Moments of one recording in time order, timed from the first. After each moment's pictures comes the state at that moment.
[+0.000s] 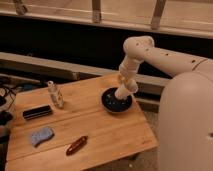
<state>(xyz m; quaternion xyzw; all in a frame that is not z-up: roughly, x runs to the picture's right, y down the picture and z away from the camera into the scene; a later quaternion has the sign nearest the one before) 0.113 -0.035 0.805 -0.21 0.20 0.84 0.46</state>
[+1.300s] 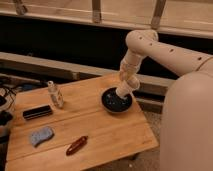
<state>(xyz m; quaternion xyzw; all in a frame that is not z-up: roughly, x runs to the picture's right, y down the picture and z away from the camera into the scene) 0.113 -0.052 0.782 -0.22 0.20 0.83 0.47</state>
